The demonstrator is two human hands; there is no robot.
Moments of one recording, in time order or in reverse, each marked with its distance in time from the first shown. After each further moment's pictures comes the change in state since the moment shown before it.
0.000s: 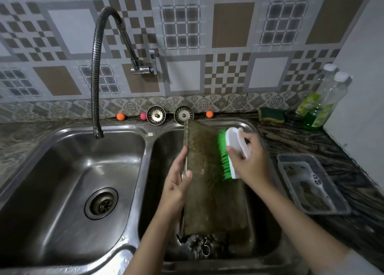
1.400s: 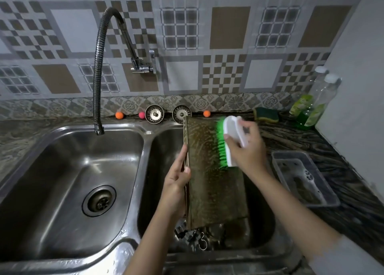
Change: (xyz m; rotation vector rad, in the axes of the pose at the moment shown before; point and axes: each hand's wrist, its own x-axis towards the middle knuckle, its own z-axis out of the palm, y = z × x) left_hand -0.008 0.008 0.006 -0.320 -0.006 -0.137; right_hand 0.010 -0.016 -0.006 0.098 0.013 0.028
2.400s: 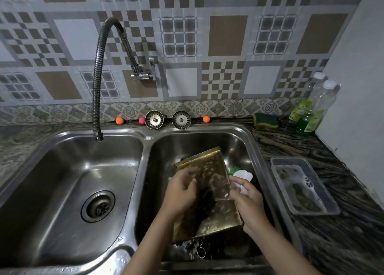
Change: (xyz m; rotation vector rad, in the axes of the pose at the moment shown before) left_hand 0.018 -0.016 -0.008 0.990 0.091 -0.026; right_hand -0.087 0.038 -0.005 0.474 -0.184 0.679
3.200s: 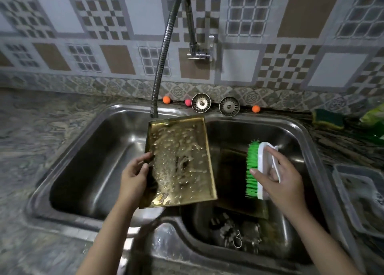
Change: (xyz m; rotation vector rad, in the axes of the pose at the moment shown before) left_hand -0.043 -0.094 -0.163 -0.348 0.505 -0.341; right_hand 0.014 -0.022 0.042 -0.410 -0.129 -0.544
